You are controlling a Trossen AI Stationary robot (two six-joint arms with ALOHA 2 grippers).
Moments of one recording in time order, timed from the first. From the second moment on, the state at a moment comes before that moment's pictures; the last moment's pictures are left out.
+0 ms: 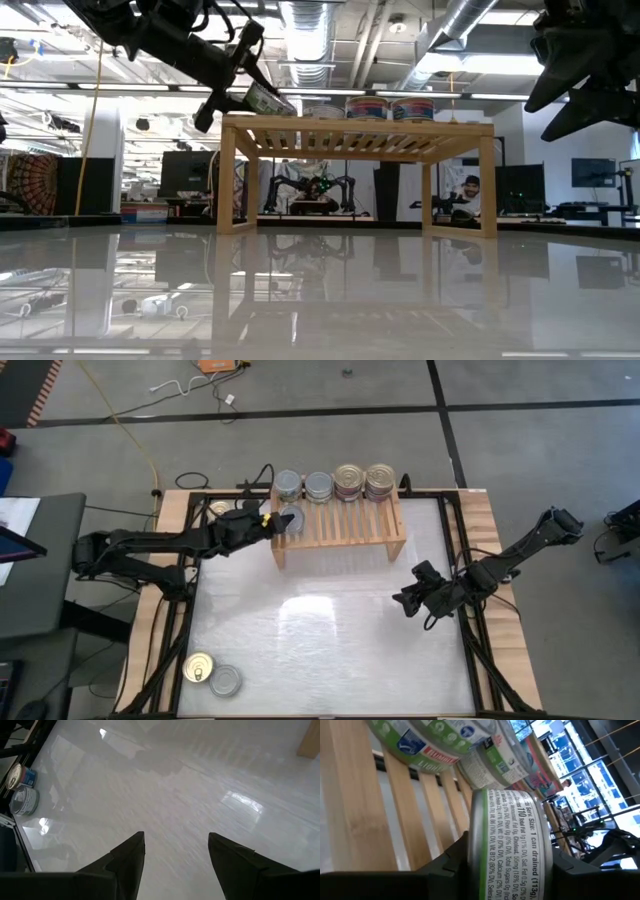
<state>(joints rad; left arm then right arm) 0.28 1.18 0.69 0.28 -0.36 -1.06 0.52 0.92 0.63 -0.65 0.52 1.39</state>
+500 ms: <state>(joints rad) 0.28 1.17 0.69 0.26 -0.36 -1.00 0.52 0.92 0.63 -0.65 0.52 1.39</state>
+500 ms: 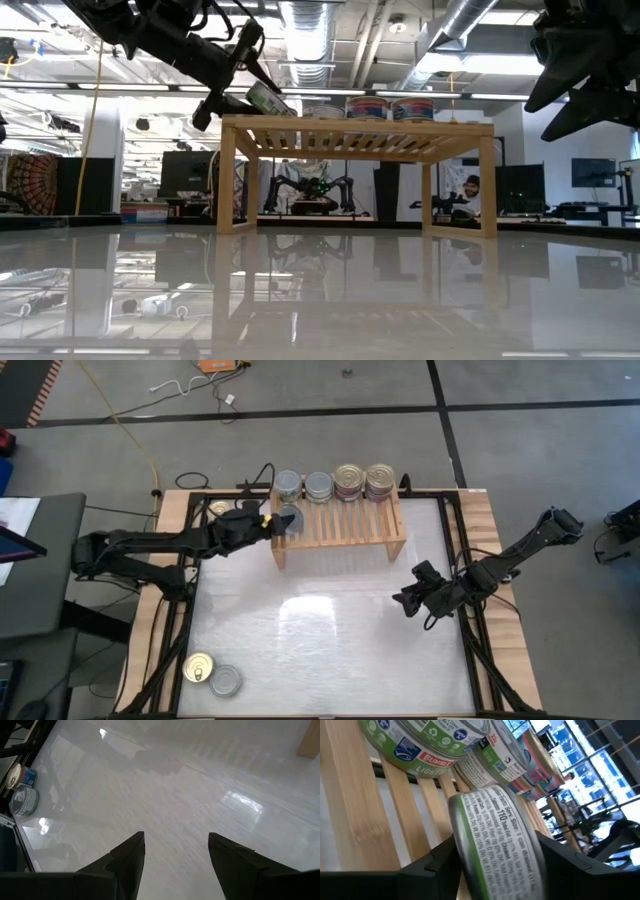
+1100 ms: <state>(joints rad) 0.28 1.15 0.69 0.21 -0.36 -0.80 0.52 0.92 0.63 -0.65 0.52 1.39</state>
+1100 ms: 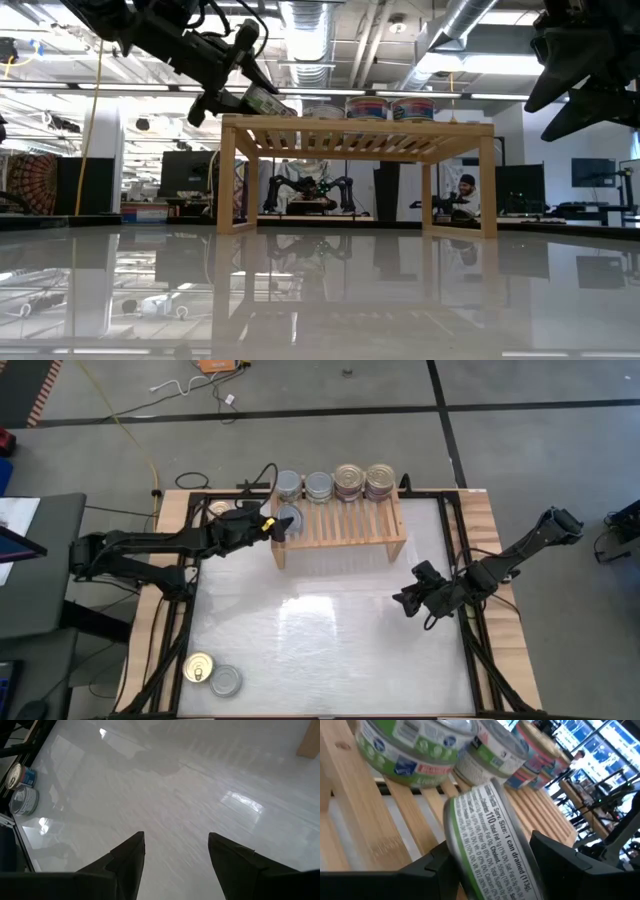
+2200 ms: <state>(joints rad) 0.29 1.06 0.69 0.08 -0.44 -0.79 0.48 0.92 0.63 -0.63 0.52 1.39</state>
